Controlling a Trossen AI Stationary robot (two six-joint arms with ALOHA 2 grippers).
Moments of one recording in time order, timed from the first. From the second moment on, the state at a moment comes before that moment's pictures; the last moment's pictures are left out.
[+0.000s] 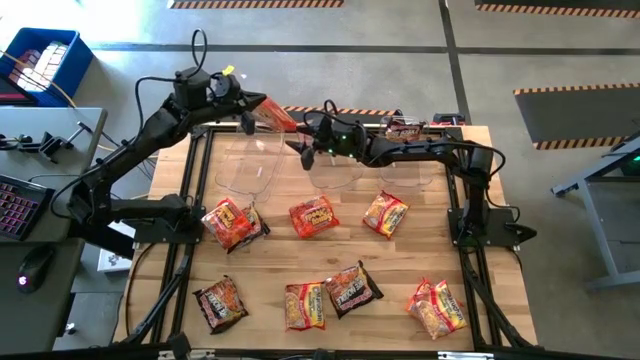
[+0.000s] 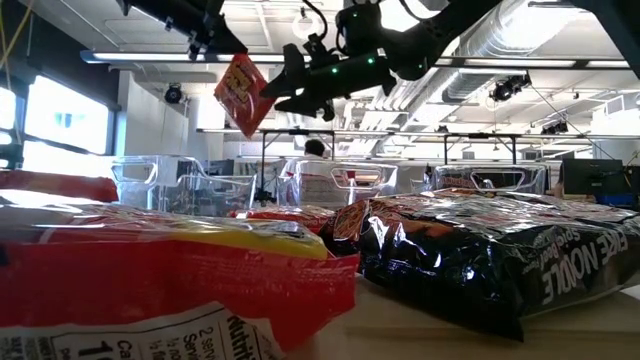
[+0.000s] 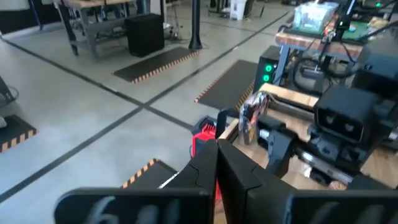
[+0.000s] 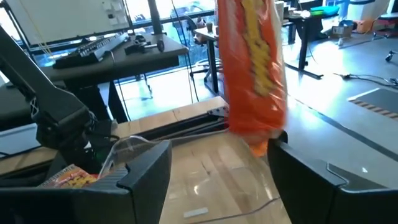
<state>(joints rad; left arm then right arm) 0.85 1.10 1.09 -0.24 0.27 0.07 -0.36 1.94 1.35 0.46 -0.06 0.12</state>
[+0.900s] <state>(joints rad) 0.85 1.10 1.09 -0.05 0.37 -0.04 -0.36 1.94 1.35 0.71 -0.08 0.03</state>
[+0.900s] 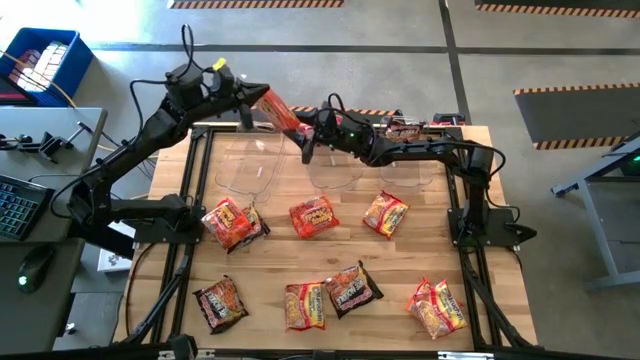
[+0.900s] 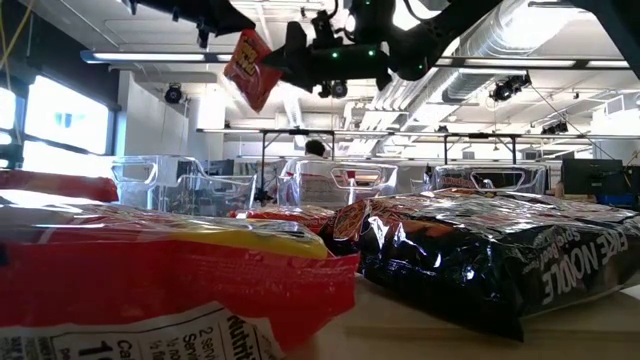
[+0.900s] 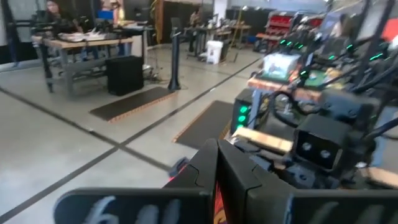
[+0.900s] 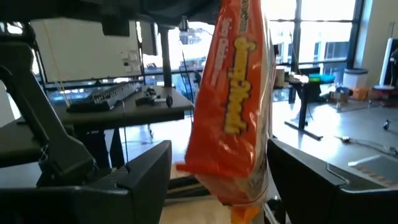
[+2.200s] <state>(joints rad) 0.85 1.07 1.09 0.06 0.43 0.02 -0.37 1.94 1.40 0.73 -0.09 -0.09</state>
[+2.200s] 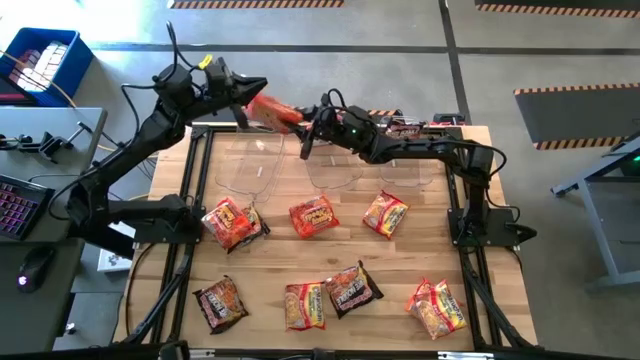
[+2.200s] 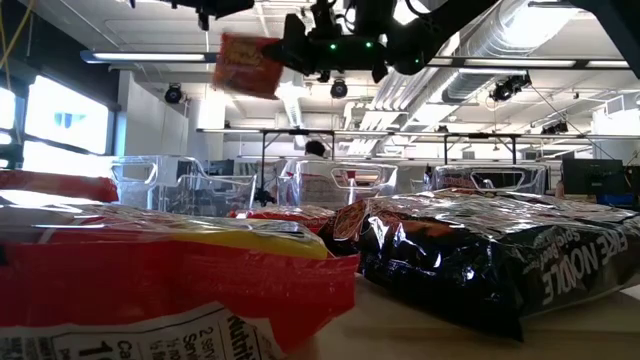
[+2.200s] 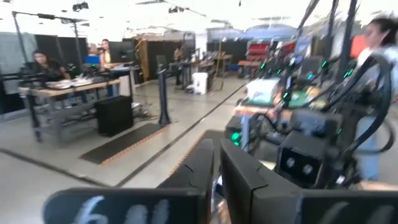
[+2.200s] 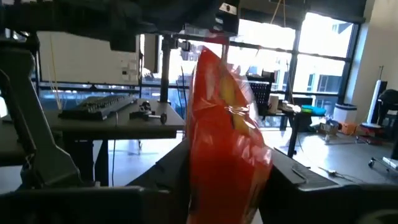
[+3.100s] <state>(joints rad) 0.63 1.08 1.18 -0.62 0.13 0.32 -0.38 1.88 1.40 0.33 -0.30 -0.27</state>
